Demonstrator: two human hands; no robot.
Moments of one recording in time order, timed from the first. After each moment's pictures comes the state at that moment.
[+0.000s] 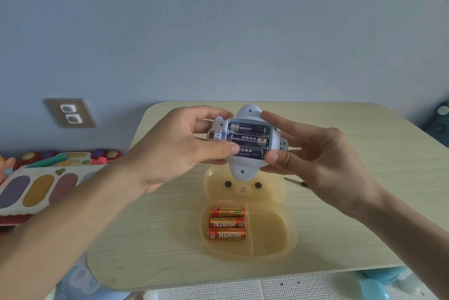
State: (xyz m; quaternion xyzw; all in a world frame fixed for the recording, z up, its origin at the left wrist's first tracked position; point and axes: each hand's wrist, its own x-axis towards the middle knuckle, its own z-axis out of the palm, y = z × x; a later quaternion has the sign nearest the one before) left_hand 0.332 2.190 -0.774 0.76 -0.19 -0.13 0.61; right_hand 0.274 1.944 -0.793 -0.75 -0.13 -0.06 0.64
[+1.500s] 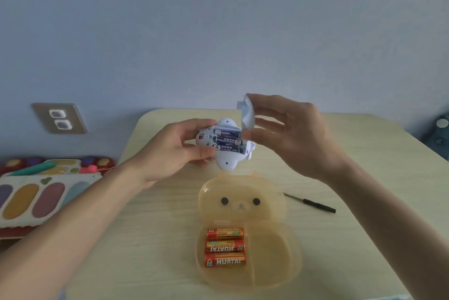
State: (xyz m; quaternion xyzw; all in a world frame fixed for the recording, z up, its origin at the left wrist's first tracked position) left_hand 0.412 2.202 -0.839 0.73 -0.20 -0.11 0.64; right_hand 0.347 1.950 -0.778 -0.83 -0.16 -0.13 0.51
